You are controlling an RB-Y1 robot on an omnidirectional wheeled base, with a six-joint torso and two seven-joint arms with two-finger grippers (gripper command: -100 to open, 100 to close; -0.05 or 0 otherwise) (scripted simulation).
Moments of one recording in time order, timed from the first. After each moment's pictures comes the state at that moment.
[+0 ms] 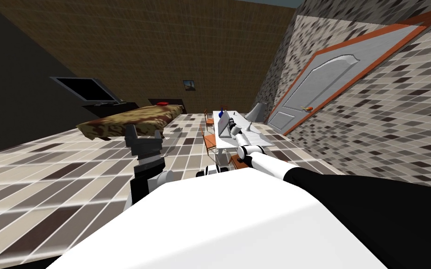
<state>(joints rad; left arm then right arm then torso) 0.50 0.02 0.07 -2.35 0.08 -0.41 0.12 -0.77 -0.21 -0.29 -0.78 -1.87 -0.04 -1.10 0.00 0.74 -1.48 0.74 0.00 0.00</state>
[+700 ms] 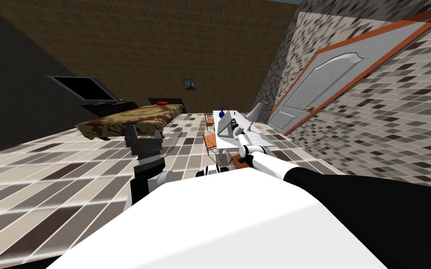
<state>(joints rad) 0.50 0.02 0.07 -2.35 0.08 -0.41 0.12 -0.77 -0.23 -0.38 -0.74 -1.85 0.05 -1.15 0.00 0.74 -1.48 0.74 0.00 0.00</state>
